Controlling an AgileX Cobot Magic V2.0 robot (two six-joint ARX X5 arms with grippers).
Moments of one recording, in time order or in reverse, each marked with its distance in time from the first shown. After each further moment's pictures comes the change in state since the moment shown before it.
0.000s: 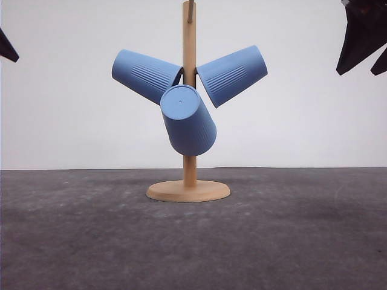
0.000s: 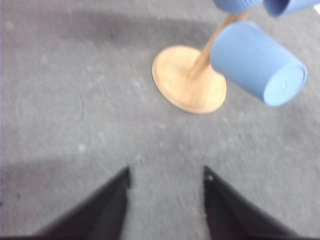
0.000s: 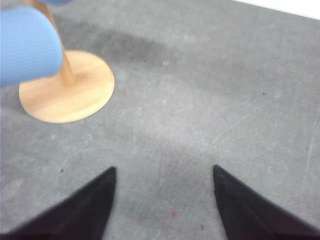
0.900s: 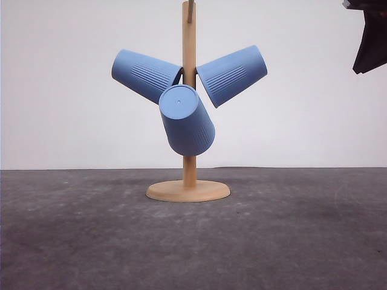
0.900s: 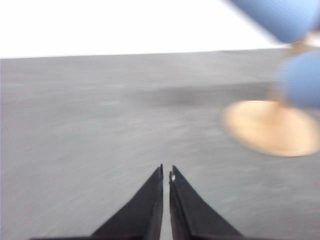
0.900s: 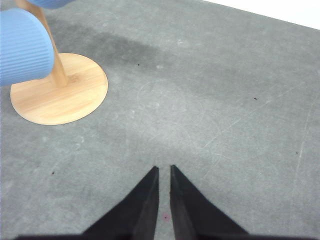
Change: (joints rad) left_arx 0.008 -0.543 -0.588 0.511 -0.315 0.070; right_arx 0.000 0.000 0.000 0.010 0.007 -0.020
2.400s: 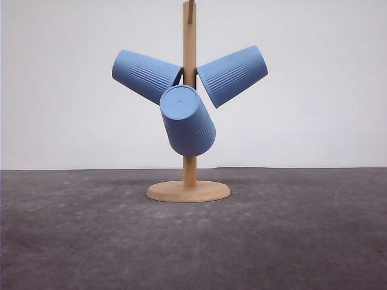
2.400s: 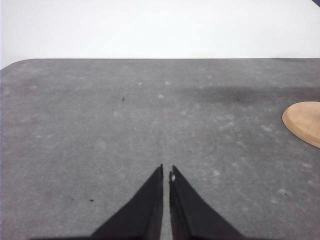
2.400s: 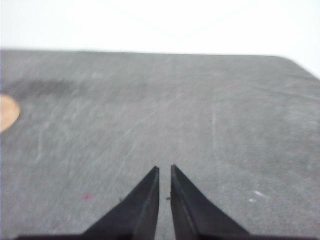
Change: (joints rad) left_arx 0.018 -0.290 -0.167 -0.057 -0.128 -0.015; right_arx -0.282 -0.882 -0.724 0.226 0.000 0.052
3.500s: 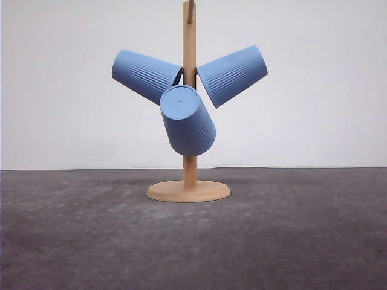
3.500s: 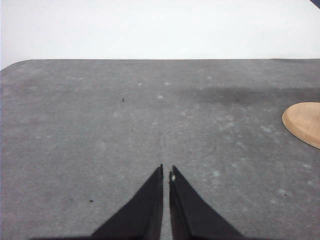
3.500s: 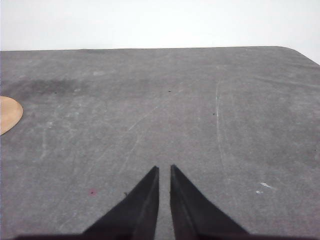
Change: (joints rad) left_arx 0.000 0.000 0.000 0.000 0.000 0.000; right_arx -0.001 0.004 0.000 -0.015 -0.002 0.035
